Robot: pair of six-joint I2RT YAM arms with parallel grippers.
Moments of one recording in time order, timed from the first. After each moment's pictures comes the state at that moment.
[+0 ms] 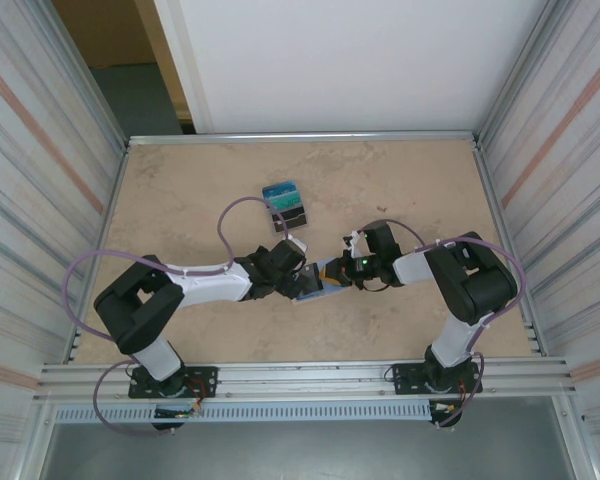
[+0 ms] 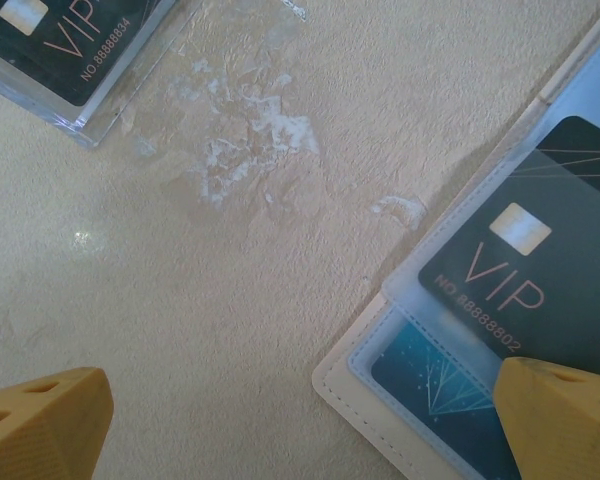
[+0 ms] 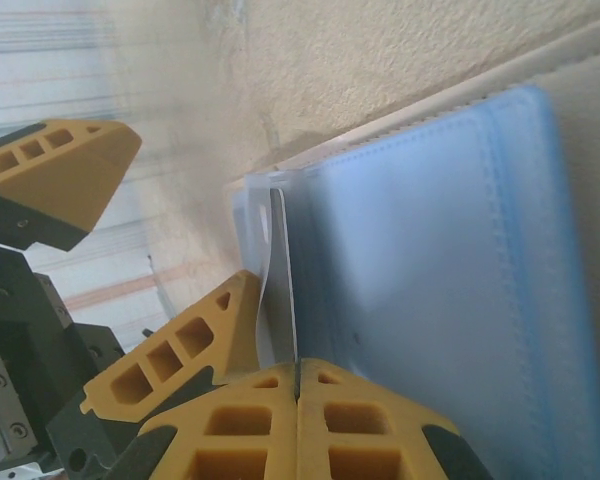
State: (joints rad) left arm -0.89 1.65 0.82 -0.18 -0.37 -0.13; right arm 0.44 1.74 0.60 0.29 -0.83 0.90
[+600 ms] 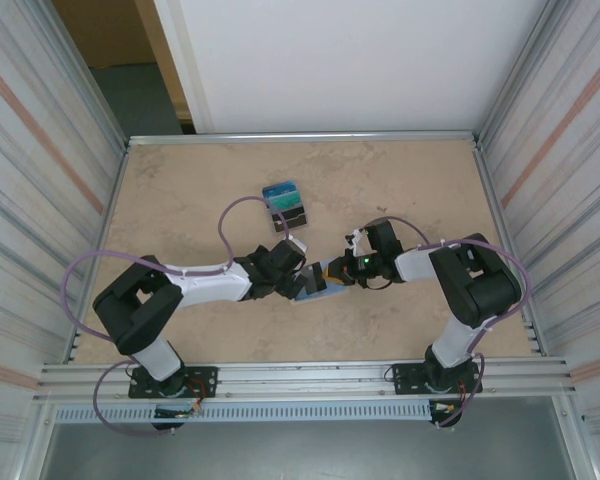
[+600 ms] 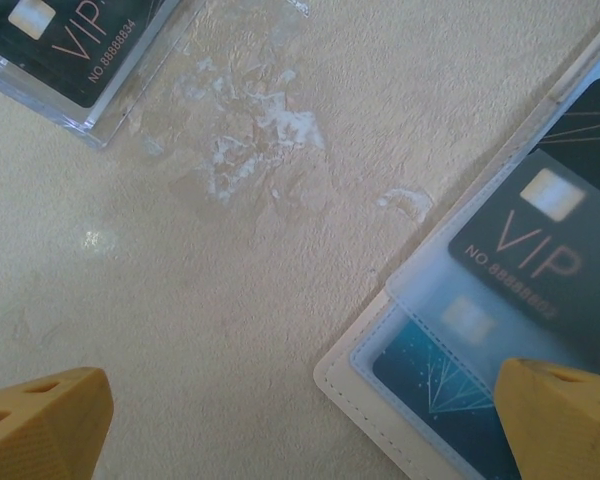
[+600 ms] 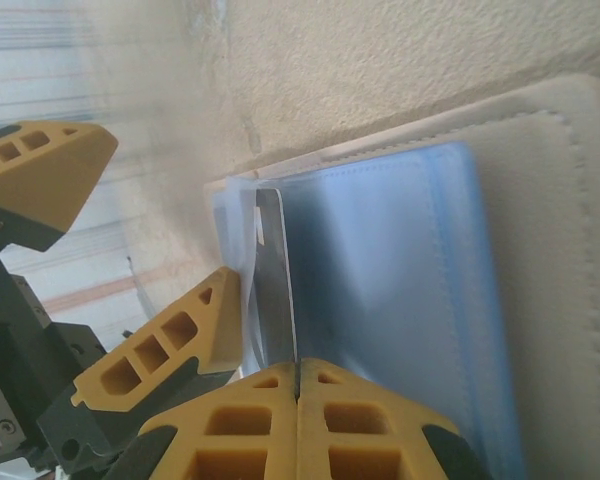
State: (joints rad) left arm -0.89 1.64 0.82 -0.20 -0.38 -0.10; right arm 0.42 1.71 0.63 0.17 -0.81 0.83
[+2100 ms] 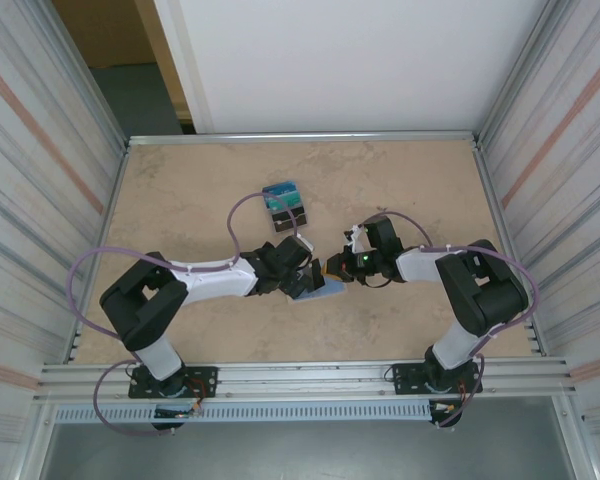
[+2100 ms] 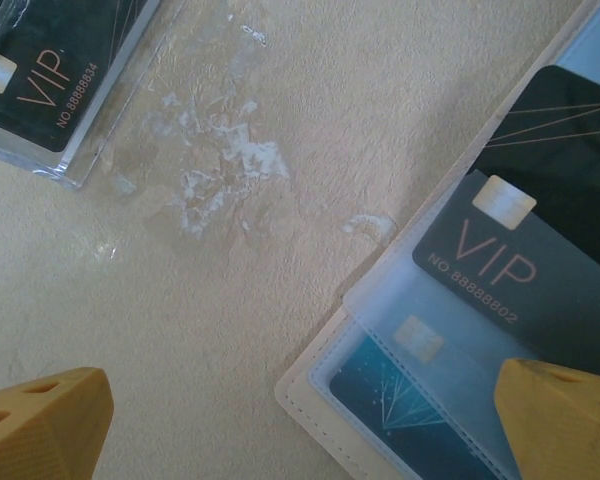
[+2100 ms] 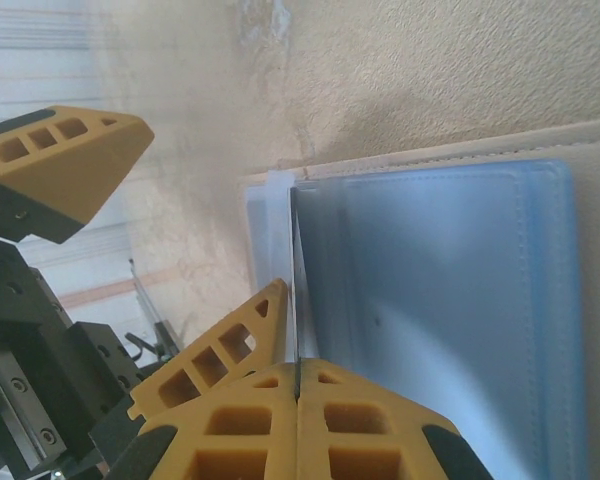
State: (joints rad) left arm -0.90 1.68 0.89 -0.25 -0.36 -0.04; right arm 0.44 1.65 0.64 0.15 -0.78 0.83
